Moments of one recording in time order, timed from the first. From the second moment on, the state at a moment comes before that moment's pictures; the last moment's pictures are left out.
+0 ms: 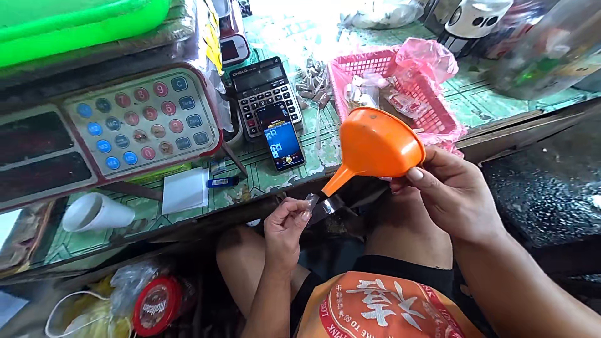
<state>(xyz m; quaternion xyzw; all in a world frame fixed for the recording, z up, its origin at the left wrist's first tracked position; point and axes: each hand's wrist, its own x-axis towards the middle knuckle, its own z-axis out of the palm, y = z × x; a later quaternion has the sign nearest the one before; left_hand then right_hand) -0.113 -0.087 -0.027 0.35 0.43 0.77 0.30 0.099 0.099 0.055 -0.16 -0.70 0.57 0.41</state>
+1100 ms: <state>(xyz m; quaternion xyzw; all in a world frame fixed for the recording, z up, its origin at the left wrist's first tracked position) -0.120 -0.096 -0.014 0.40 0.43 0.77 0.25 0.081 0.096 0.045 -0.18 -0.64 0.65 0.36</state>
